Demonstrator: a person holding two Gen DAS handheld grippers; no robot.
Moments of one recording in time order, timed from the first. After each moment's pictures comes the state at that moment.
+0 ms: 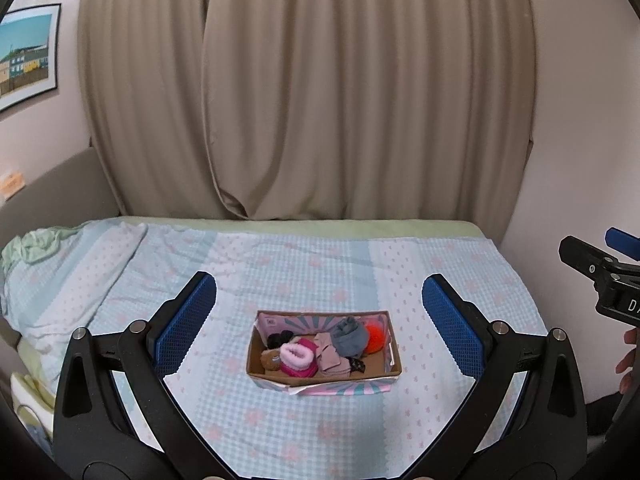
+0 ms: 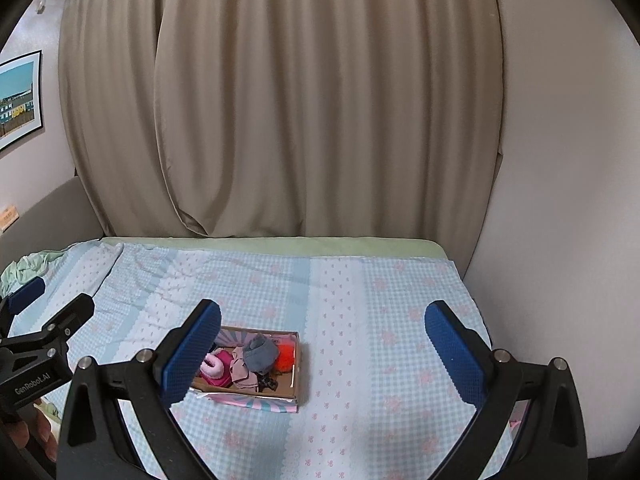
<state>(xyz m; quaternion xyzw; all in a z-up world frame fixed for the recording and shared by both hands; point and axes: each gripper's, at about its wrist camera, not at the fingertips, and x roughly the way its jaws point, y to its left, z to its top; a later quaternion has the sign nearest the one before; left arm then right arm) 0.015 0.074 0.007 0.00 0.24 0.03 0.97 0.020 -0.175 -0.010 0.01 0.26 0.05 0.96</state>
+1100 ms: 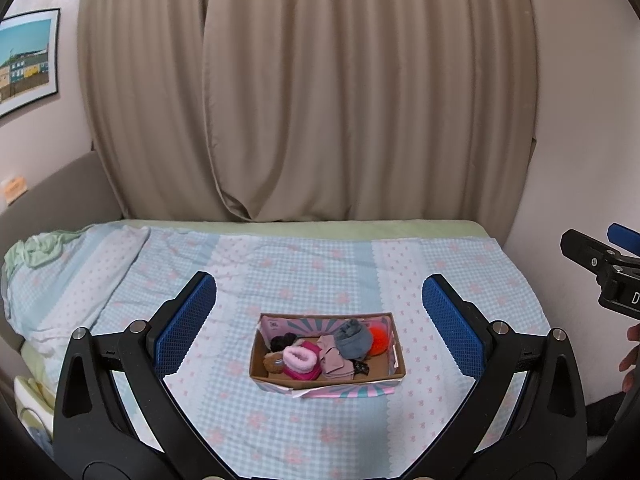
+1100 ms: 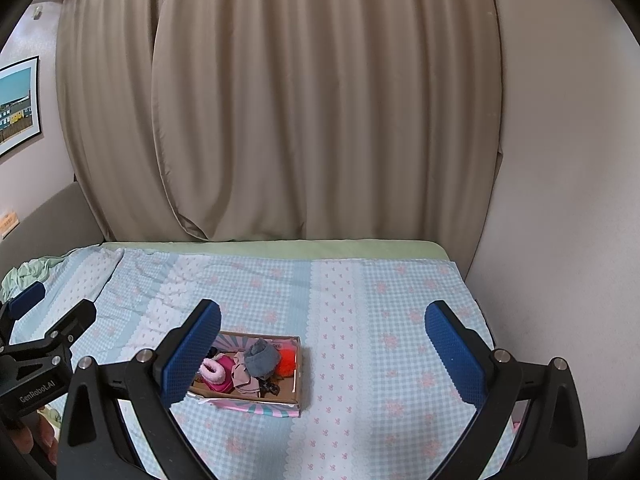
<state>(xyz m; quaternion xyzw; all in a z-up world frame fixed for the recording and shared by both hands) 0.019 0.070 0.008 0.01 0.24 0.04 0.97 0.024 -0.183 -0.007 0.01 0.26 0.06 0.96</state>
